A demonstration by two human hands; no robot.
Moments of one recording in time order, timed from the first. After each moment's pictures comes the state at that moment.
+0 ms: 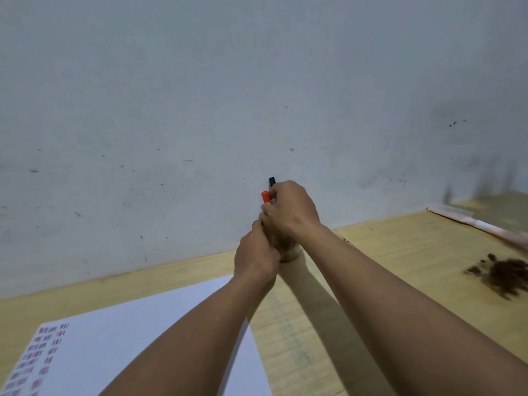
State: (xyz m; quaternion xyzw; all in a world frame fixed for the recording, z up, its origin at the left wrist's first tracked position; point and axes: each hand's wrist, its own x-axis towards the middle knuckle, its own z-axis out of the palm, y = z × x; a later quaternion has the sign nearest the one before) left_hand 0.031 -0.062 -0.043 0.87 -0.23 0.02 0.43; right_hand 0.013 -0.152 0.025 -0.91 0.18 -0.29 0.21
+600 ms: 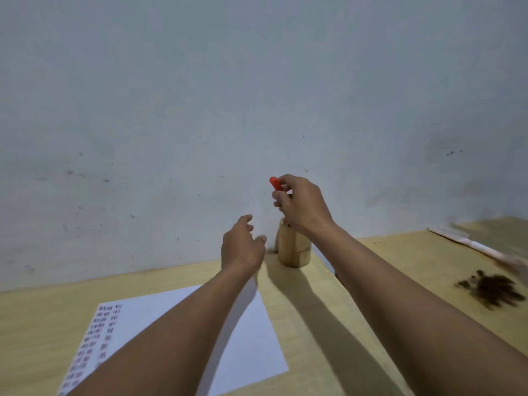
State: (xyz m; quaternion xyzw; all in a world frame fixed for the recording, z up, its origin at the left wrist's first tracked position) left_hand 0.022 0.012 0.002 0.83 -0.18 0.05 0.53; right_hand -0.036 -0.103 0.081 -0.87 0.09 -0.35 0.33
